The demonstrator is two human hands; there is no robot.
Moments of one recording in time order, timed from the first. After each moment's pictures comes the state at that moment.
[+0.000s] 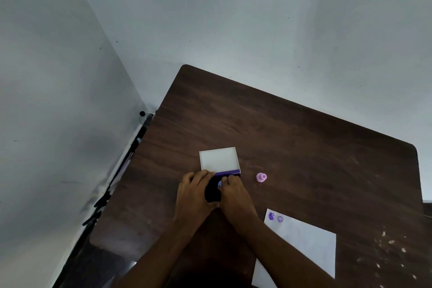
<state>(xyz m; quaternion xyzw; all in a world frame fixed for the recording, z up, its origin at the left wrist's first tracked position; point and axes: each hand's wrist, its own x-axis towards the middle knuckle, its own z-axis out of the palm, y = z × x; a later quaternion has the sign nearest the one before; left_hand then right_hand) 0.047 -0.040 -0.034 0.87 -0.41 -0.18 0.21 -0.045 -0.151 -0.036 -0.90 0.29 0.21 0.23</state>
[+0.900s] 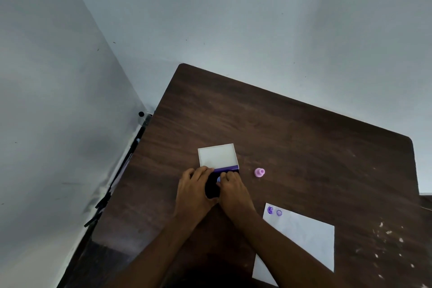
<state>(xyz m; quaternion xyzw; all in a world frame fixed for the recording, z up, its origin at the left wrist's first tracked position) 0.047 -0.040 -0.031 0.87 -0.41 -0.18 0.20 -0.042 -0.146 -0.030 -0.91 0.31 0.18 0.24</state>
